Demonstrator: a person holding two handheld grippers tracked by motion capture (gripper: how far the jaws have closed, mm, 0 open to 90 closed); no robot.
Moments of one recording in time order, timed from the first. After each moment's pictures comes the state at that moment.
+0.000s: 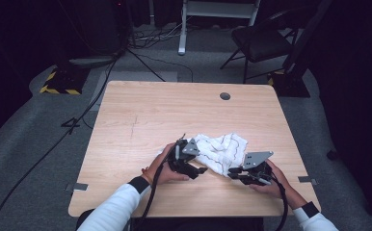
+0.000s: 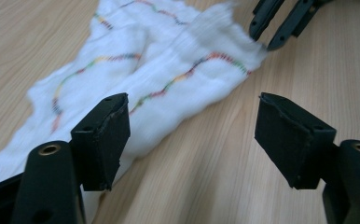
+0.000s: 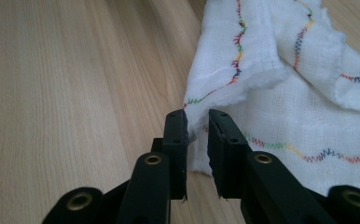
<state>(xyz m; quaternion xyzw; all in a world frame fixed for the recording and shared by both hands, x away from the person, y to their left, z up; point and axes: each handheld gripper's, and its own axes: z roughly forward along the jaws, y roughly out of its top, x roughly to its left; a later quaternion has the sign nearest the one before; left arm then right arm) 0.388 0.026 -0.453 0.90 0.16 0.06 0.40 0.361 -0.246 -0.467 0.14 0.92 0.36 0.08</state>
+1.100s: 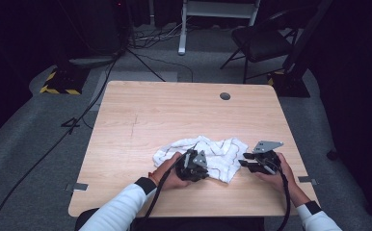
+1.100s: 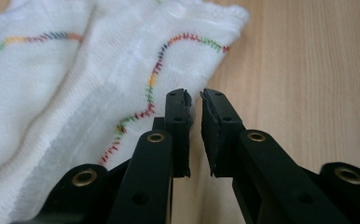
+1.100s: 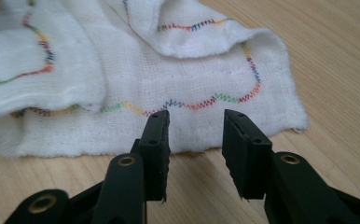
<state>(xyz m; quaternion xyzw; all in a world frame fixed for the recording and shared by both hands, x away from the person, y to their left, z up) 0.367 0.021 -0.476 0.94 0.09 0.02 0.33 0.397 -0.278 -0.480 0.30 0.88 0.33 0.15</state>
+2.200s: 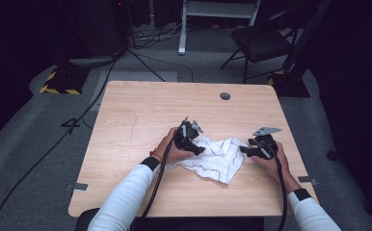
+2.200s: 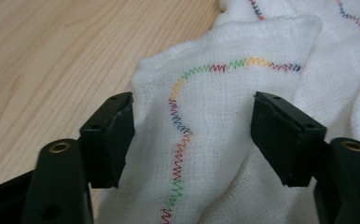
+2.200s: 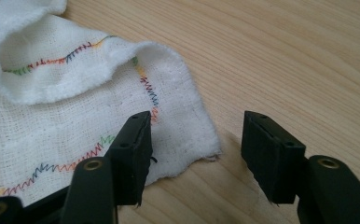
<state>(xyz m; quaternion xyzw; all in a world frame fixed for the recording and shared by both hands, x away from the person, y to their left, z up) 0.473 0.024 -0.481 0.92 0.25 0.05 0.31 0.452 -0.288 -0.491 0.40 0.84 0.33 0.16</state>
